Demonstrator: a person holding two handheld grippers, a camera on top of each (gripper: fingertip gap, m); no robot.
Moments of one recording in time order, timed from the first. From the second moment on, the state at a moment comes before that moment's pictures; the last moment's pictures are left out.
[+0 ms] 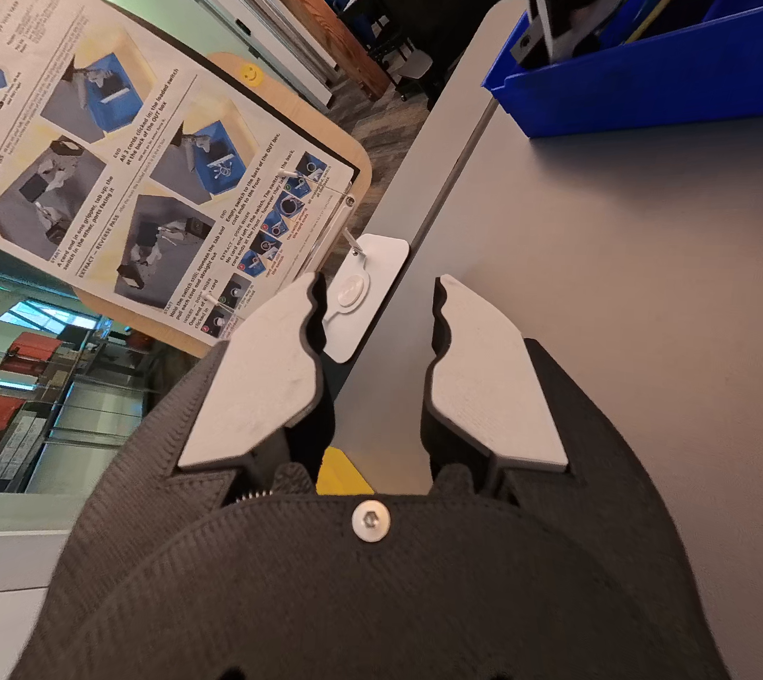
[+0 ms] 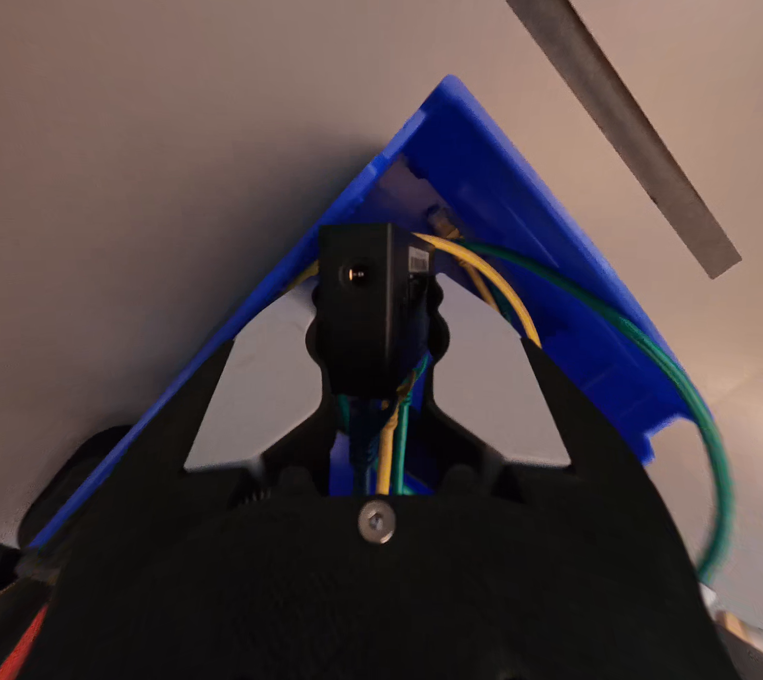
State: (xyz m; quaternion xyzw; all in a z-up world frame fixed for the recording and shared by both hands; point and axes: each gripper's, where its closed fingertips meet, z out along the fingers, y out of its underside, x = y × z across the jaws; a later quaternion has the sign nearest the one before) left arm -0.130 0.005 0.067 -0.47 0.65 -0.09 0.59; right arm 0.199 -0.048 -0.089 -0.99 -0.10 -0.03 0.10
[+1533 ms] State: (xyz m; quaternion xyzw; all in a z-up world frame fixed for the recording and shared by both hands) left arm -0.448 0.165 -0.115 -0.95 0.28 -0.02 0.09; right arm 0.201 -0.234 -0.125 -0.98 0.17 0.09 0.06
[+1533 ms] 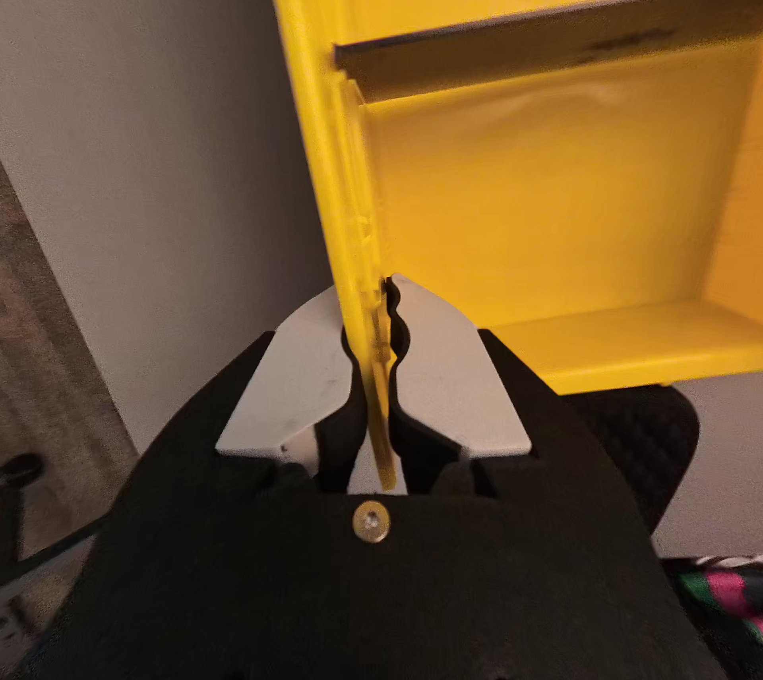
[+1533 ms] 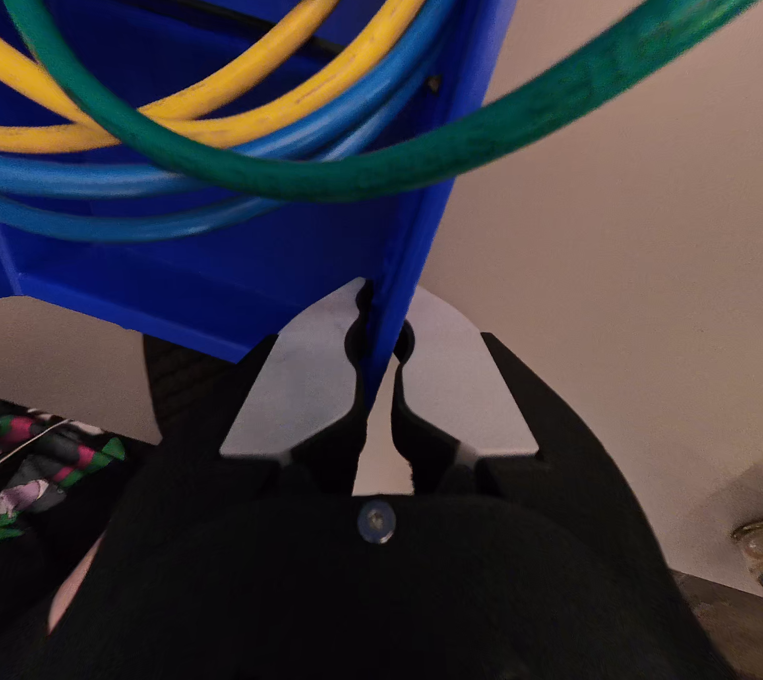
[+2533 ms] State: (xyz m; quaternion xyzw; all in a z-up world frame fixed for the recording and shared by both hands) left arm -0.259 0.100 0.136 -0.68 0.36 -0.01 0.64; right arm -0.094 -0.049 0.126 -0.72 -0.16 0.14 0.66
